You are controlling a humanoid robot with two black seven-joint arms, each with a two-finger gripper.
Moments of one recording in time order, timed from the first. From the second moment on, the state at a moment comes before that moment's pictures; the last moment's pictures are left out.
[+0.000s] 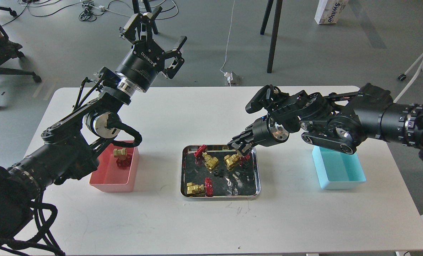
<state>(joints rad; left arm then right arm) -0.84 0.20 -0.61 -0.78 0.11 -0.49 -0.49 1.39 -0.23 -0.51 0.89 -1.32 0.20 0.39</state>
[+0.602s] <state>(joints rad) -0.83 0.16 -0.61 -0.78 0.11 -0.49 -0.49 1.25 -0.77 -0.49 1.06 -1.35 0.19 0.38</state>
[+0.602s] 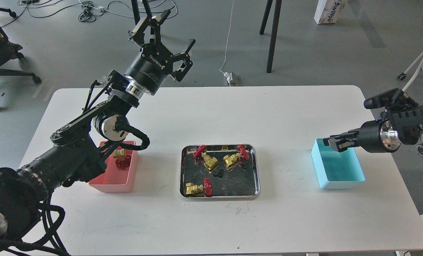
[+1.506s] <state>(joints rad) -0.87 0.18 -0.61 -0.77 0.11 -0.49 -0.49 1.18 -0.78 -0.01 1.00 -0.66 0.19 0.35</state>
